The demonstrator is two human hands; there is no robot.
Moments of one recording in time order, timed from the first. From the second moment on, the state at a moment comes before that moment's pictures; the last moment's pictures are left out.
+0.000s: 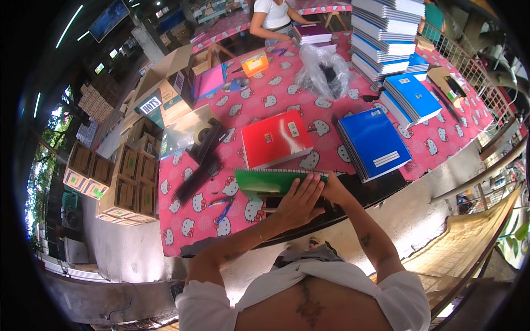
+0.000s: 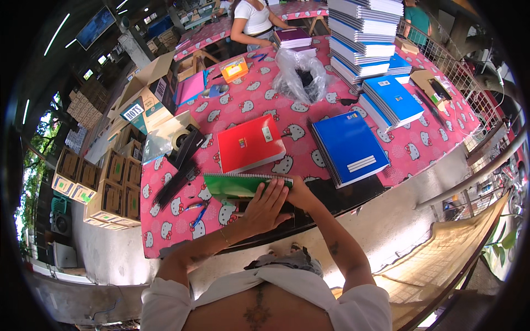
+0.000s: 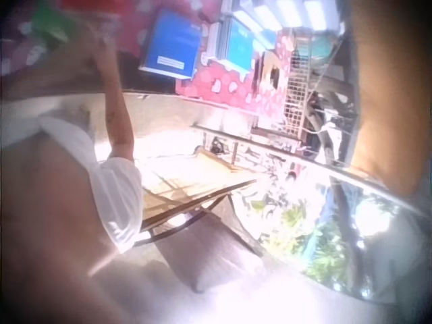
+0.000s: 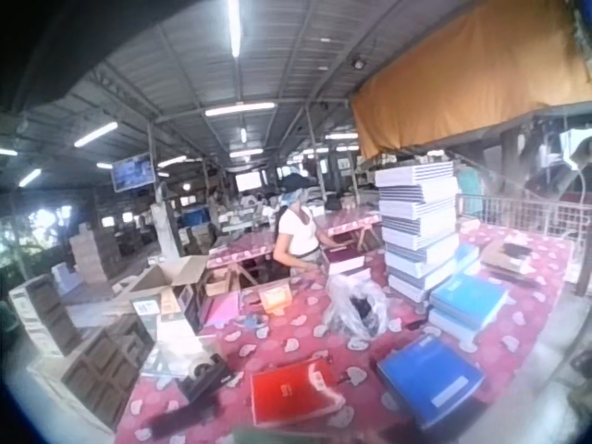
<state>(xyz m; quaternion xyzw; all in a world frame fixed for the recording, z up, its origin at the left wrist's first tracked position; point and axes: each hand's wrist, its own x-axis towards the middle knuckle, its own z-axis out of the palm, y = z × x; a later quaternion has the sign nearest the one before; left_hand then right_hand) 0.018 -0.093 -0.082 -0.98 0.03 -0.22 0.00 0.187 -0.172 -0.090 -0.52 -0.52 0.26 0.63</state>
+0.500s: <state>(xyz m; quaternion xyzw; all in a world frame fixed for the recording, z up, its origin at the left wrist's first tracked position) -0.154 0.019 -0.117 -0.87 -0.34 -0.27 -0.24 0.058 -0.253 -0.096 -0.75 -0.39 0.12 0.52</state>
